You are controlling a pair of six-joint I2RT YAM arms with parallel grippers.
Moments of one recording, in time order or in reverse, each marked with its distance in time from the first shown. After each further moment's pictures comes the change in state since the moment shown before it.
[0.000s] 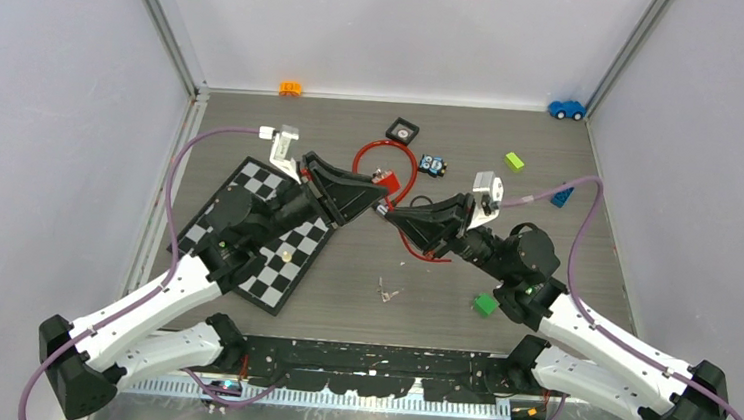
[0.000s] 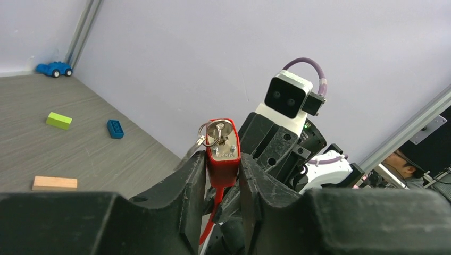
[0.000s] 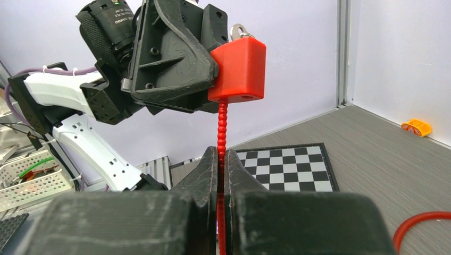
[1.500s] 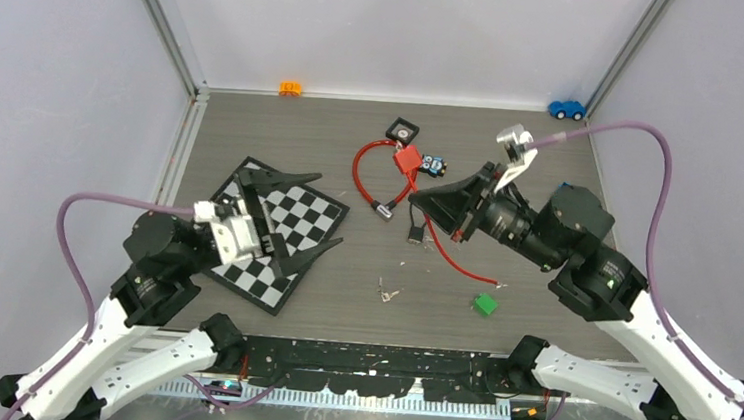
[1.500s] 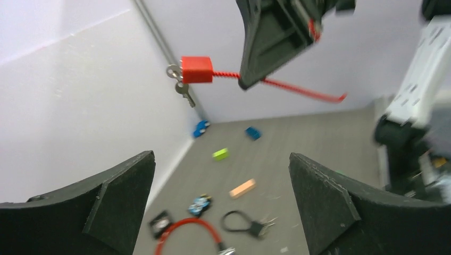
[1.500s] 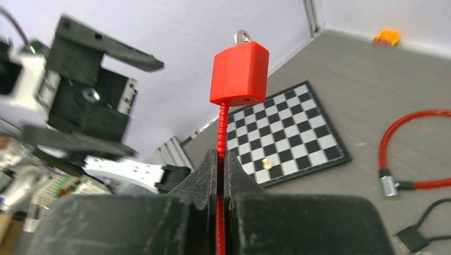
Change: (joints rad) left arm 0.000 -0.309 0.130 -0.476 0.174 0.938; right arm 0.058 -0.008 0.563 -0.906 0.206 0.056
